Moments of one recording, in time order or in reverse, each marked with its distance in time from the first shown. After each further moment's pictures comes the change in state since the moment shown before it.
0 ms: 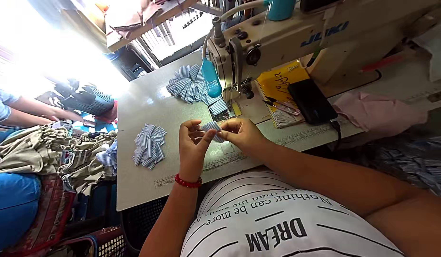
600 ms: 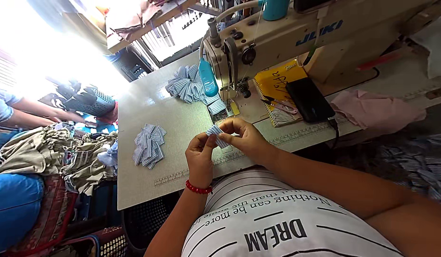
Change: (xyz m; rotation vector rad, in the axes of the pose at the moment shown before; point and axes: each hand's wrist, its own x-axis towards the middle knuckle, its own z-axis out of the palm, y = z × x) left_hand -0.026 -0.017 0.027 -0.399 0.109 -0.062; right_hand -0.017 0.012 -0.003 0.111 0.031 -0.032
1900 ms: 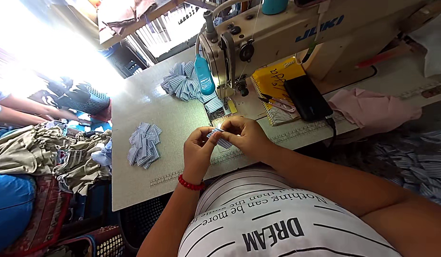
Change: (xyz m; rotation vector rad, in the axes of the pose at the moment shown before) left_hand 0.014 0.014 -0.001 0.322 -0.172 0.007; right_hand 0.003 -0.007 -0.008 -0.282 0.031 -0.101
